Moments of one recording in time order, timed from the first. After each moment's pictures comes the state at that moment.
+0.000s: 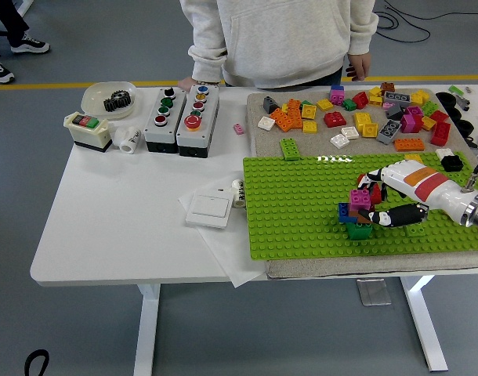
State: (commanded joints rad) left arm -0.22 0.13 -0.70 -0.27 2.11 -0.32 0.12; right arm 0.67 -0.68 0.54 1.14 -1.72 -0.19 0.40
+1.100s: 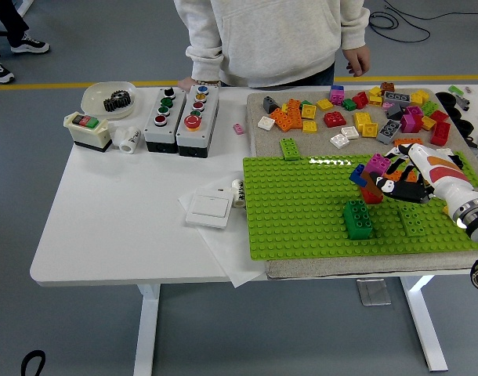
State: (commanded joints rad) left arm -0.22 0.14 -0.71 -0.26 2.13 -0.33 0.14; right arm 0.50 -0.62 0.72 1.45 -1.59 -0.38 -0.28
